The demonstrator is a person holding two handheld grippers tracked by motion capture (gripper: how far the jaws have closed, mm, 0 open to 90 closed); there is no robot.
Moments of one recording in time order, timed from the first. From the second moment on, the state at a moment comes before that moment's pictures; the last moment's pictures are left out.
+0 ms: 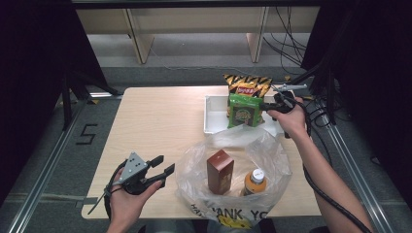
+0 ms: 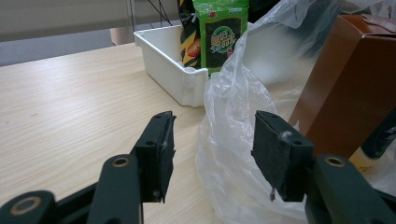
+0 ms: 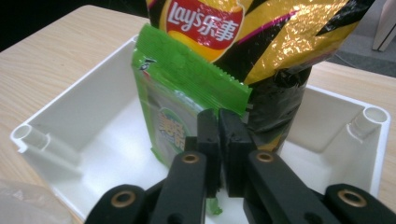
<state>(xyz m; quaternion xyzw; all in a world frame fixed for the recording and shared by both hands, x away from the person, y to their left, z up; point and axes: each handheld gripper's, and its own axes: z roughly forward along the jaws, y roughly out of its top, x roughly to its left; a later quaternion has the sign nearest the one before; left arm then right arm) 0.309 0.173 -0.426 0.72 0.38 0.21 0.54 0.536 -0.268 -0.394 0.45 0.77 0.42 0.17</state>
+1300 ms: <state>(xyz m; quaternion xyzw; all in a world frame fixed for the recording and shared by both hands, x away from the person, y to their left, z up) 0.307 0.162 -0.424 0.73 0.38 0.21 0.53 0.384 -0.247 -0.320 0.32 0.77 0.54 0.15</state>
